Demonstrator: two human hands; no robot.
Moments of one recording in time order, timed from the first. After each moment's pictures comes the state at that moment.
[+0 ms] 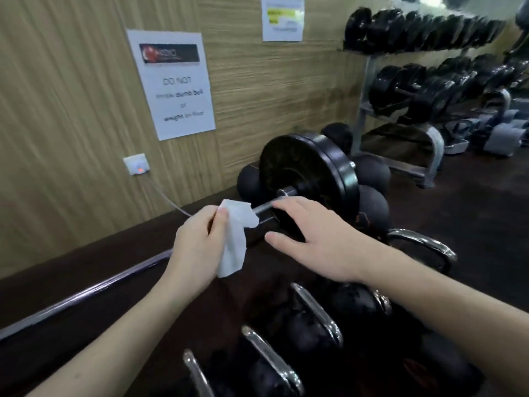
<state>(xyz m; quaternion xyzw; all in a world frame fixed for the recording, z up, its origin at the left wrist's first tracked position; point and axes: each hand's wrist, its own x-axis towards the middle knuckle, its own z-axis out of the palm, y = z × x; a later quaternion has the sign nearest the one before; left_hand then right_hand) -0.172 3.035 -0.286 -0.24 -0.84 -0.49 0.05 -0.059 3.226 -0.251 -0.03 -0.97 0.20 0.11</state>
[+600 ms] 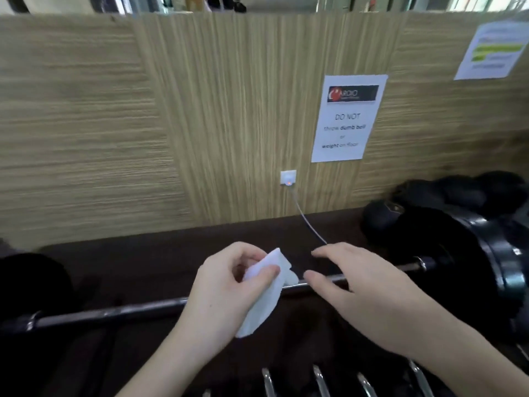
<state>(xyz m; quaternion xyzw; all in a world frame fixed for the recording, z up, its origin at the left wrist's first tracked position) -0.144 2.770 -0.016 -0.02 -0.84 -0.55 0.01 -0.140 2.989 0.012 0.09 -0.98 0.20 -0.03</state>
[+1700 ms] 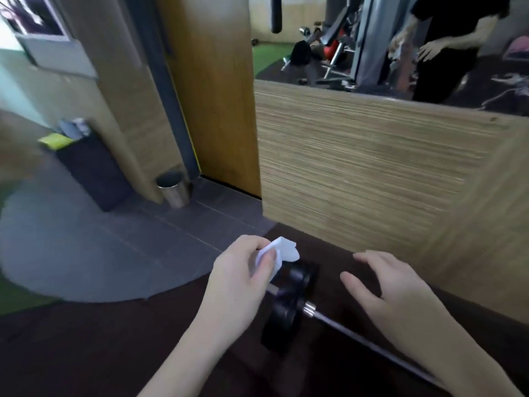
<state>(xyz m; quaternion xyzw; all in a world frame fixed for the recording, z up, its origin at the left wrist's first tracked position) 0.011 2.097 0.307 0.24 -0.85 -0.43 0.21 -0.120 2.307 0.307 0.28 -0.93 0.22 -0.10</state>
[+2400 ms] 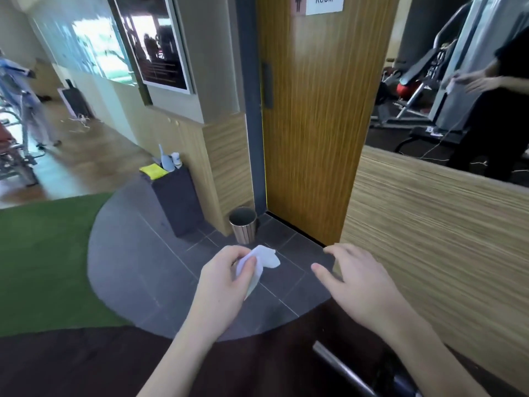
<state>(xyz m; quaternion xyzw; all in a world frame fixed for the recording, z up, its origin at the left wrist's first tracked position) 0.075 1.733 0.421 0.38 -0.78 -0.42 0.28 -0.111 1.882 0.439 0.43 -0.87 0.19 -0.12</state>
